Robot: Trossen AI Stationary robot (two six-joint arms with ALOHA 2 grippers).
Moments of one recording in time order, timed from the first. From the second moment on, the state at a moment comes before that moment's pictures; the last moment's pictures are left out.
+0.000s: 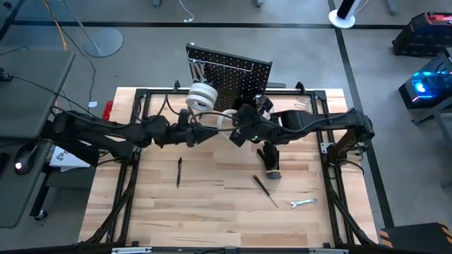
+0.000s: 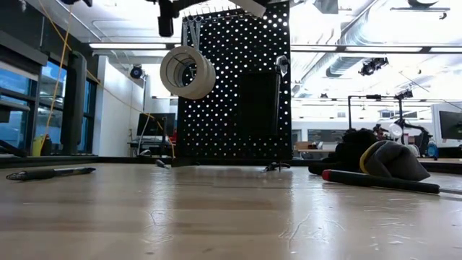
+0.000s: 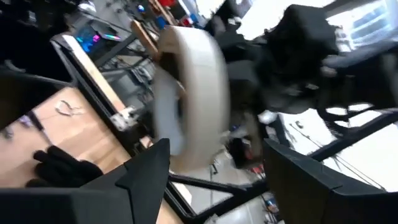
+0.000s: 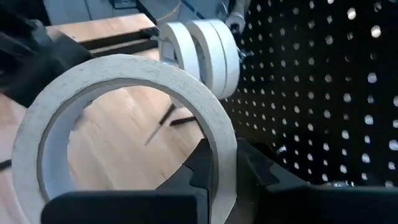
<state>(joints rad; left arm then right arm) -0.04 1.17 0.73 0.51 -0.18 -0.96 0.13 1.70 1.80 -0.90 0.77 0.34</state>
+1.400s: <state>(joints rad) 0.24 0.75 0.73 -0.47 0.10 -0.23 0.09 1.58 1.80 -1.04 0.74 0.47</state>
